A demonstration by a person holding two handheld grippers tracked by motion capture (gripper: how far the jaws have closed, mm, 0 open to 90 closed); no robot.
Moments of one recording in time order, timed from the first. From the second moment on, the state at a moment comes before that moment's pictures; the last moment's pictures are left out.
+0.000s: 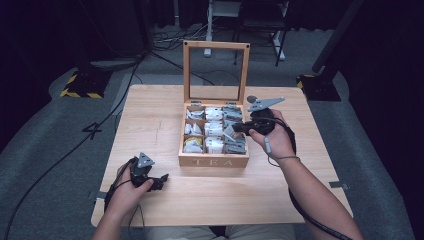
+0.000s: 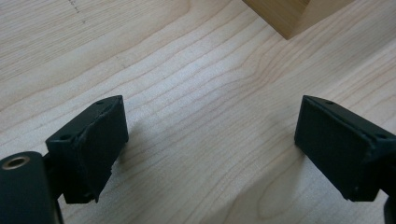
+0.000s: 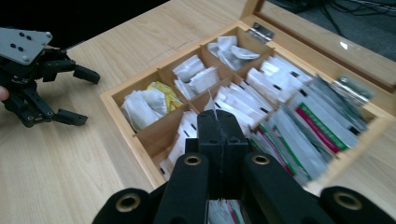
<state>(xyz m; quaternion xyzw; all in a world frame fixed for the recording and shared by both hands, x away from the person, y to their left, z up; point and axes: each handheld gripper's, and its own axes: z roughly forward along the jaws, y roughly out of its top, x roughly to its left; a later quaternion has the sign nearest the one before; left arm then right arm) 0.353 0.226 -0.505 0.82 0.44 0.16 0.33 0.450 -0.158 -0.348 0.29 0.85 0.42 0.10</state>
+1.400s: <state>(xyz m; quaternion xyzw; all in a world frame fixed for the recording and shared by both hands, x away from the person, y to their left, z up) 0.357 0.227 -0.505 0.82 0.44 0.16 0.33 0.477 -0.313 -0.371 0.45 0.78 0.39 0.17</state>
